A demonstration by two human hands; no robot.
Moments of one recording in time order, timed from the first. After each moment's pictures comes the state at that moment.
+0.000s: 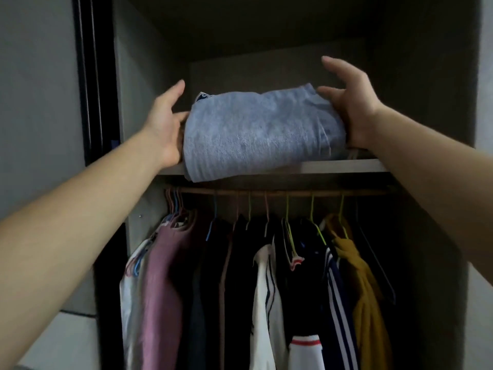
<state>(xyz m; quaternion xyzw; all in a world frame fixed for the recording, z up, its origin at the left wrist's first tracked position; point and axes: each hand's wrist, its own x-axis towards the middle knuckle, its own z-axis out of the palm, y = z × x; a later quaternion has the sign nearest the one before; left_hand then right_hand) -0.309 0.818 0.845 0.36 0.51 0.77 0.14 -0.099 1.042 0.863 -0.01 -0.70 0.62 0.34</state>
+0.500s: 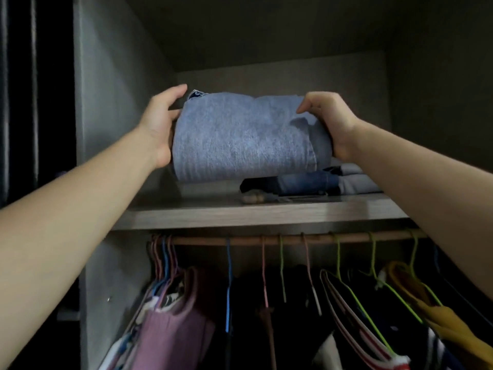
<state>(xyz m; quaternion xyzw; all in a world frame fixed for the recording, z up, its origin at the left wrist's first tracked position) -0.542 0.889 0.921 0.43 0.50 0.74 0.11 -0.330 1.086 0.914 -0.07 -0.74 0.51 0.43</state>
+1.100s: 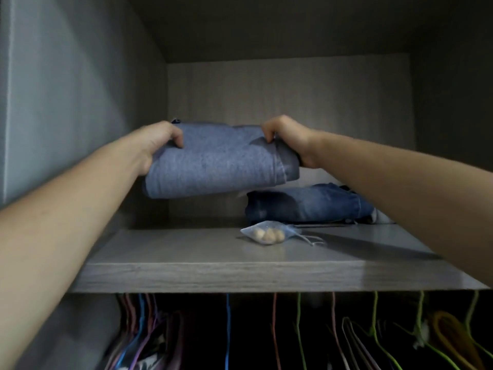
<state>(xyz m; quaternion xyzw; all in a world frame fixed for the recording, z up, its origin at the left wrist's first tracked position) -0.658 0.965 0.954 0.38 0.66 0.65 0.02 -0.466 1.126 0.955 -0.12 -0.82 0.43 0.35</state>
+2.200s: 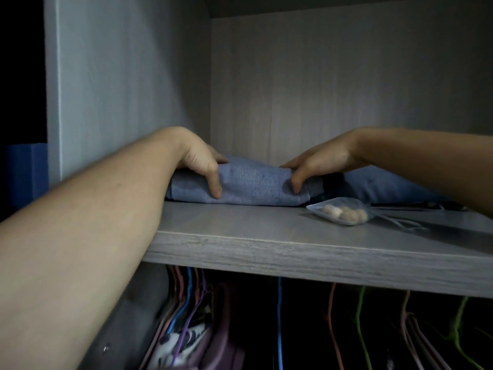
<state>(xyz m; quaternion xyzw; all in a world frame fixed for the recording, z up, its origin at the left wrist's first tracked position) -0.718 0.969 0.912 0.46 0.88 0.09 0.03 -0.535 1.137 0.912 -0.22 -0.97 0.11 0.00</state>
